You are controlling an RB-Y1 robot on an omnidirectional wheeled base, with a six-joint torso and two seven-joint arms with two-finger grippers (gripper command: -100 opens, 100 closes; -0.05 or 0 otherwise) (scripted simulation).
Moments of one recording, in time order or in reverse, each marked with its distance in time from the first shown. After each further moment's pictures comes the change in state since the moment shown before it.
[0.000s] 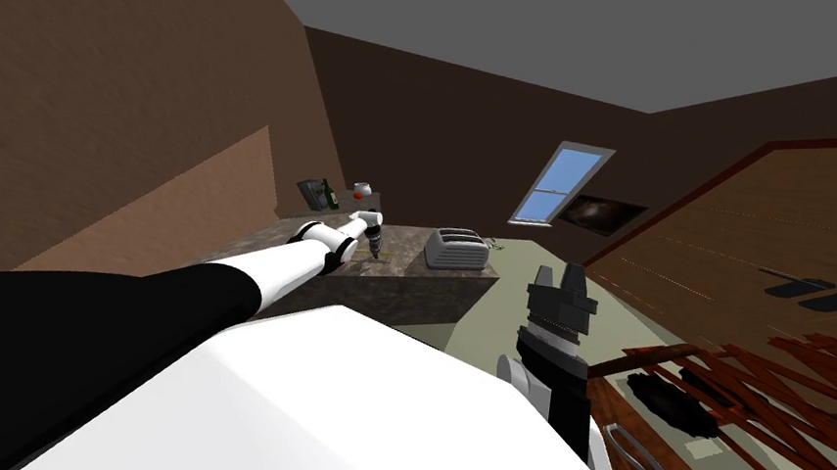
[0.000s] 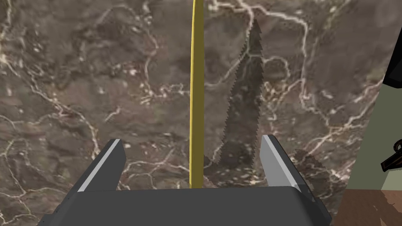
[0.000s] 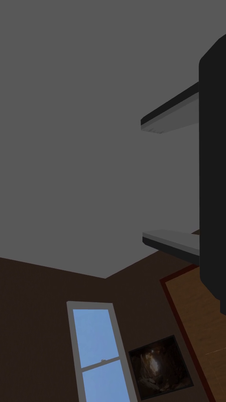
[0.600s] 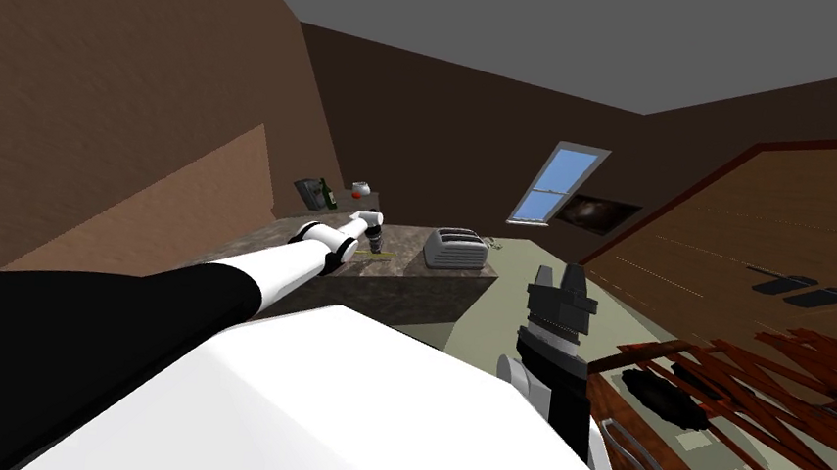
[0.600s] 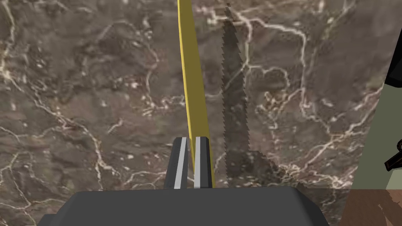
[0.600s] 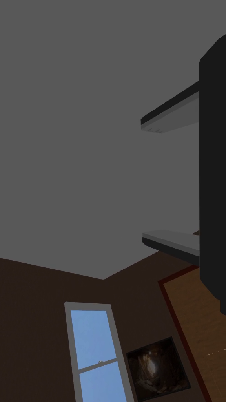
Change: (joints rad) left arm -0.002 -0.005 0.000 -0.001 0.002 0.002 -0.009; right arm 0.000 0.000 0.000 0.000 0.000 0.000 0.000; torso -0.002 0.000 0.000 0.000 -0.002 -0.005
